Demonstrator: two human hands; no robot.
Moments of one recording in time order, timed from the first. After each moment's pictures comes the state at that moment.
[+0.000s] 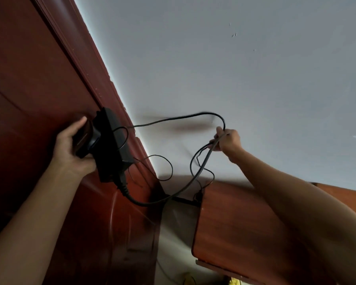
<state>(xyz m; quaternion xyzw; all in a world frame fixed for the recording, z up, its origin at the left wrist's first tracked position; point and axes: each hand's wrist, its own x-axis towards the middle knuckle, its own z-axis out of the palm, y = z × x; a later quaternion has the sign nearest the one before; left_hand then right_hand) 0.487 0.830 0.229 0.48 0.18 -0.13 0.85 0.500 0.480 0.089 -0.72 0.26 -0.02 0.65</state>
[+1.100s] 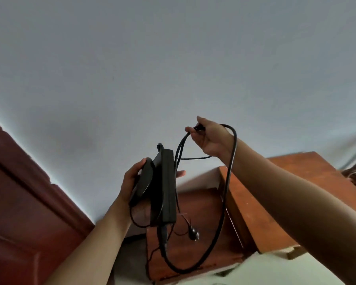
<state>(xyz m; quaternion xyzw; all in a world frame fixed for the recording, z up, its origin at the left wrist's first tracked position) 0.360 0.618 0.190 0.31 -0.12 -0.62 0.71 0.301 0.402 0.259 -0.38 0.32 -0.17 0.85</state>
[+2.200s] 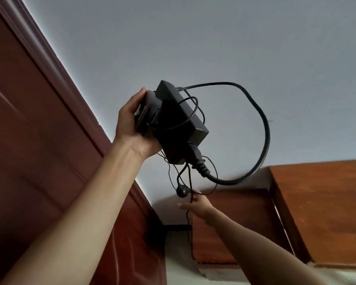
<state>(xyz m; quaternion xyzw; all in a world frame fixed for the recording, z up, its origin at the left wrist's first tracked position) 0.320 0.671 0.362 0.46 -0.12 -0.35 0.81 0.278 0.566 0.044 -0.68 0.22 0.05 0.70</state>
